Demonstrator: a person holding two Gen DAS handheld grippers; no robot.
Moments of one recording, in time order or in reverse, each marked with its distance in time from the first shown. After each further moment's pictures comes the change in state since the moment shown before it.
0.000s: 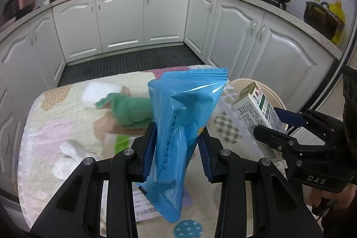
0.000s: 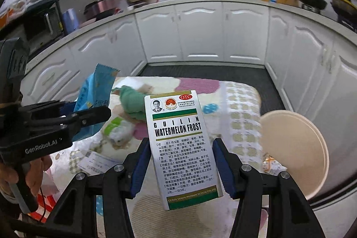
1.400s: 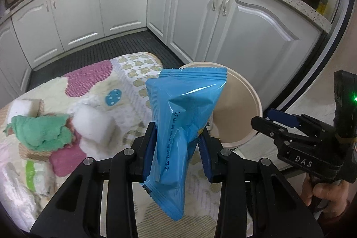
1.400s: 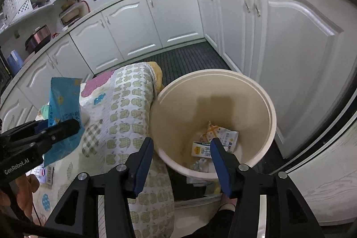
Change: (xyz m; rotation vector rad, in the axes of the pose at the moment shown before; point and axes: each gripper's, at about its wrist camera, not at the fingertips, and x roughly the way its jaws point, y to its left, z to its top) left arm 0.092 -0.130 0.023 0.107 0.113 -0.149; right arm -0.014 -0.159 -0.046 0.320 0.052 -0.194
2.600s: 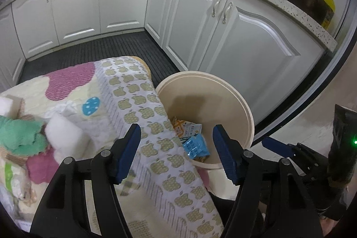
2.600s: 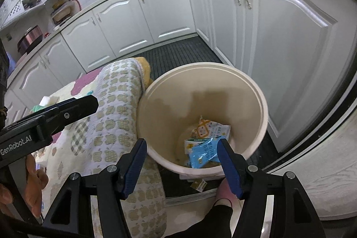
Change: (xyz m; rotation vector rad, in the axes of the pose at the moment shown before) left arm 0.023 -0.008 0.016 -0.090 -0.027 -0.037; right arm 0.007 -0.005 -0.001 0.007 0.041 -0.036
